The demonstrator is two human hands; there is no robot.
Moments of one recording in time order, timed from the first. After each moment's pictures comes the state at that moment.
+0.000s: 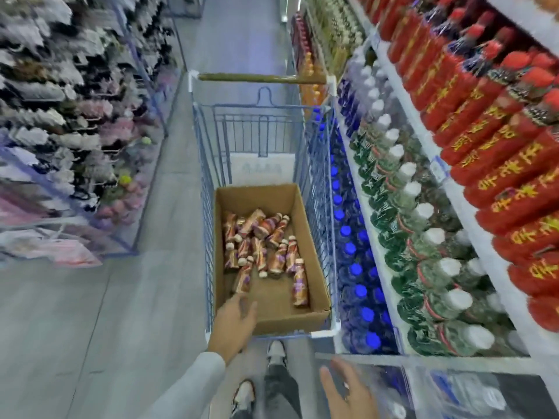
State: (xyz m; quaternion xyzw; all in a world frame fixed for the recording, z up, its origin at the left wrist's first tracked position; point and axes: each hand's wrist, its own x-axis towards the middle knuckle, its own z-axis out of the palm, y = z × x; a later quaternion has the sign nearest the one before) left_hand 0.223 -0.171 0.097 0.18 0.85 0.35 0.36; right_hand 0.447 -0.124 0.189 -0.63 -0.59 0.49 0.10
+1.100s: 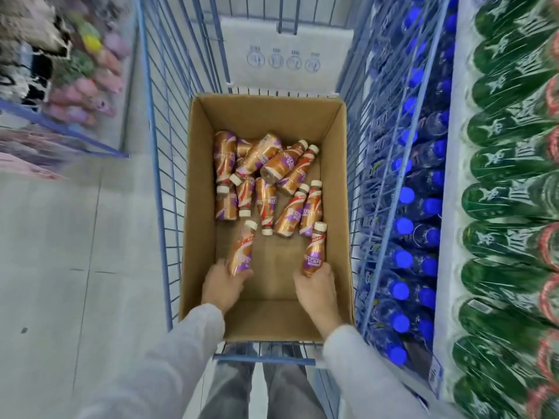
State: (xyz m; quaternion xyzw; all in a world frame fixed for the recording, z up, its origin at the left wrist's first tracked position) left_hand 0.151 -0.086 -0.085 -0.09 0.84 0.26 0.47; right_hand 0.269 0.066 -0.056 -0.64 -0.58 0.45 -0.22
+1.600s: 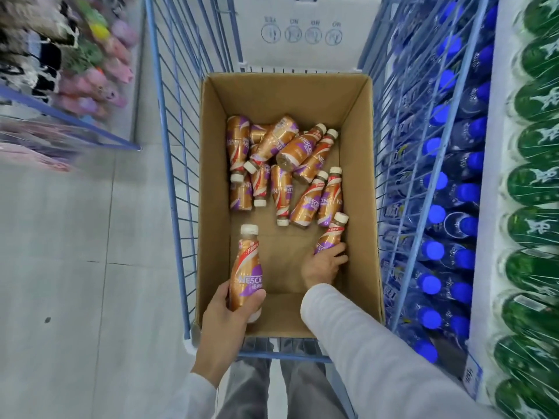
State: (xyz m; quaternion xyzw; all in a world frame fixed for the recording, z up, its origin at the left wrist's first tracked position) left_hand 0.192 -0.125 -0.018 -0.17 0.80 0.37 0.44; right_hand 0.241 0.040 -0.173 -0.72 -0.58 0.34 -0.16
